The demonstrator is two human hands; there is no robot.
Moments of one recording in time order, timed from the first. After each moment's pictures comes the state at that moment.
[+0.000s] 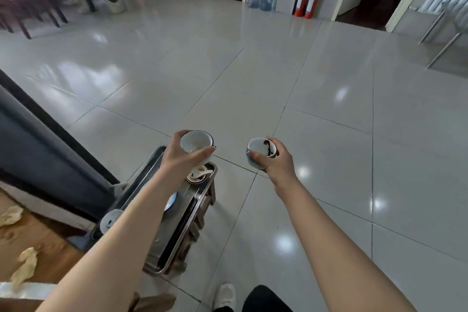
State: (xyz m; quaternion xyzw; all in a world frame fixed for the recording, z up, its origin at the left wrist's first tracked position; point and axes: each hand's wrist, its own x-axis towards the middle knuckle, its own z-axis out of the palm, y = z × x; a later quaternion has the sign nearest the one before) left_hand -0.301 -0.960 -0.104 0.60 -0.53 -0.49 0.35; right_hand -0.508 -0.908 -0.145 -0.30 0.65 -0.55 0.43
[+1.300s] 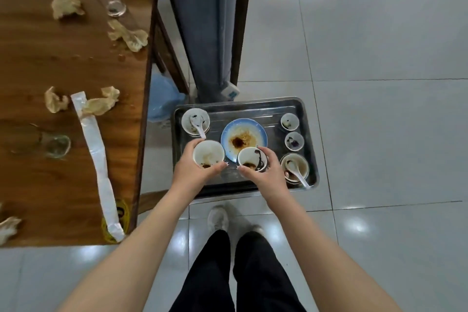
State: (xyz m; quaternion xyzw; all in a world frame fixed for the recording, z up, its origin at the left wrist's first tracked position) left_hand -0.172 -0.969 -0.323 0.83 -0.13 -0.36 0.42; right_hand -0.310 -1.086 -0.349 -0.59 0.50 -0.07 0.63
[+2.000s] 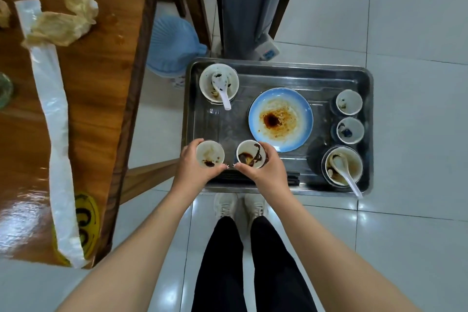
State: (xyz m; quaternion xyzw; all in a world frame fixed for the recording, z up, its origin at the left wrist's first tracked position) left_hand -0.159 -0.927 -0.490 0.88 -0.06 -0.36 0.31; right_hand -0.268 -1.058 -0.498 -0.66 0.49 0.05 0.57
